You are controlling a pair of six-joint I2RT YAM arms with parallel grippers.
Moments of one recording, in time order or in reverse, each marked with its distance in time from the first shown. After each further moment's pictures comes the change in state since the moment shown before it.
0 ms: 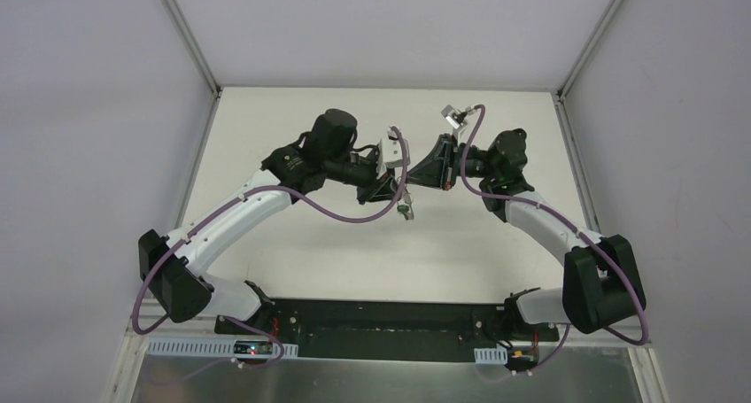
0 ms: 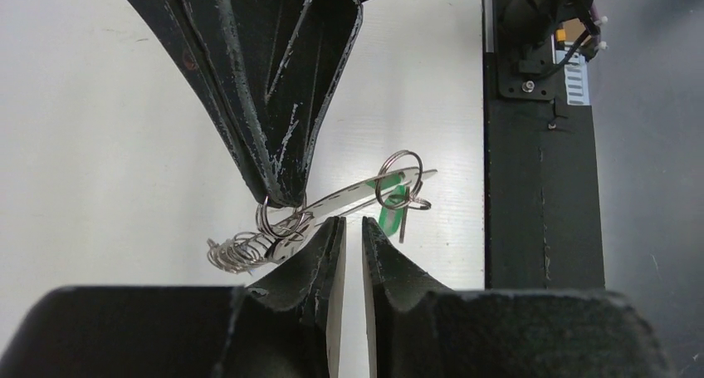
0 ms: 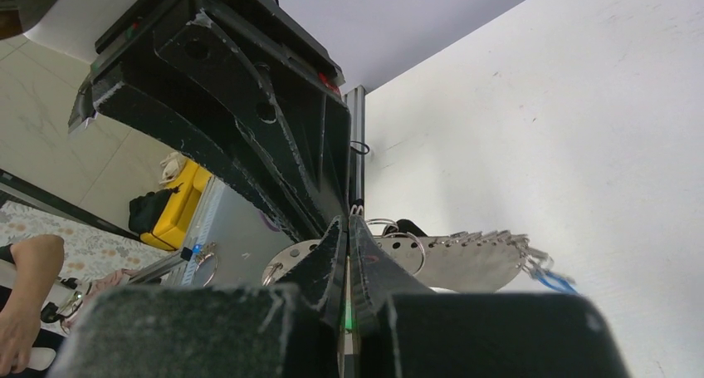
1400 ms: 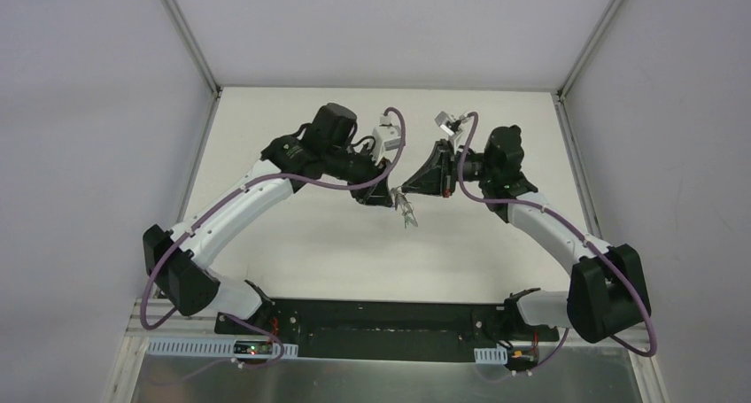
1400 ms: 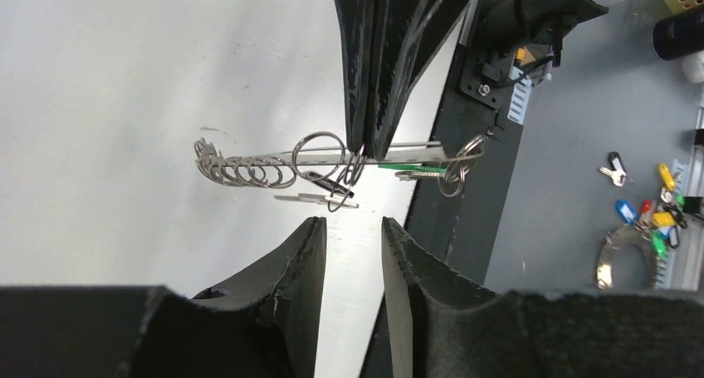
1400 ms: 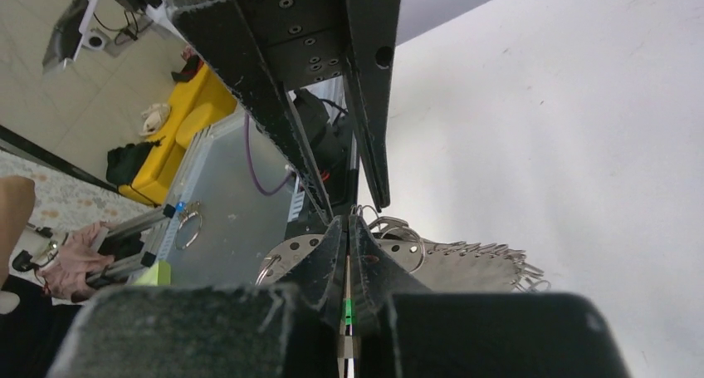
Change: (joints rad) left arm 0.037 0.084 0.122 -0.235 -0.029 -0.283; right arm 0.034 -0.049 0.042 -0.312 -0.071 -0.294
